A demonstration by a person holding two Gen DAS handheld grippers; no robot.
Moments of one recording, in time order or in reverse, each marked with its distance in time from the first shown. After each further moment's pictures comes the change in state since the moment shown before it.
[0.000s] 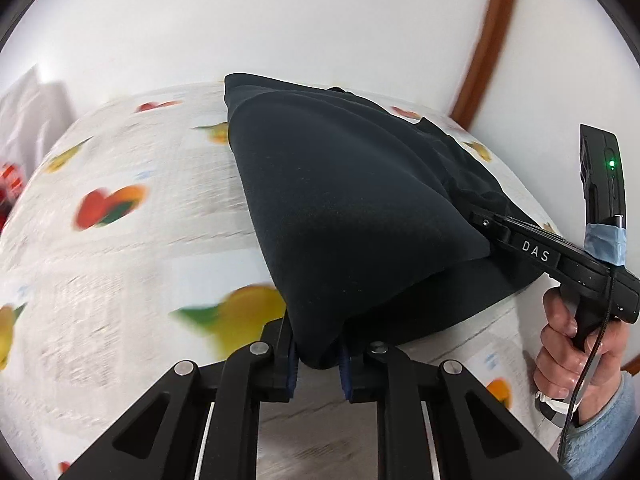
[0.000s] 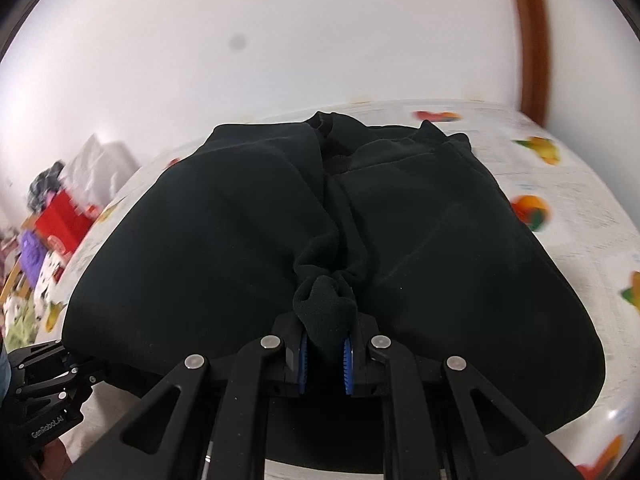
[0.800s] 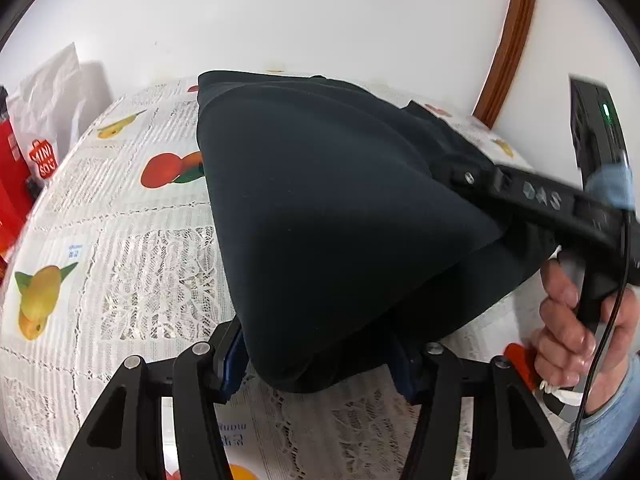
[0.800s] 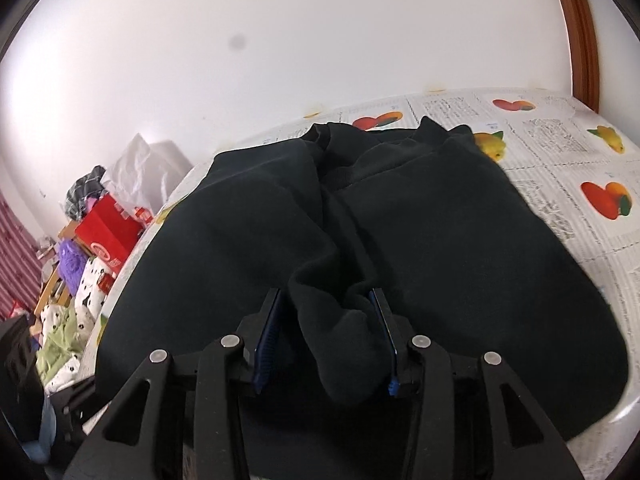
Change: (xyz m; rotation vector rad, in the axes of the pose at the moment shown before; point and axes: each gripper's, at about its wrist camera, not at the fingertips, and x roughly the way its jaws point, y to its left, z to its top) left arm -0.015 0.037 -0.024 -0.004 0.008 0.056; right arm 0.018 0.076 -0.004 0.051 0.006 0.144
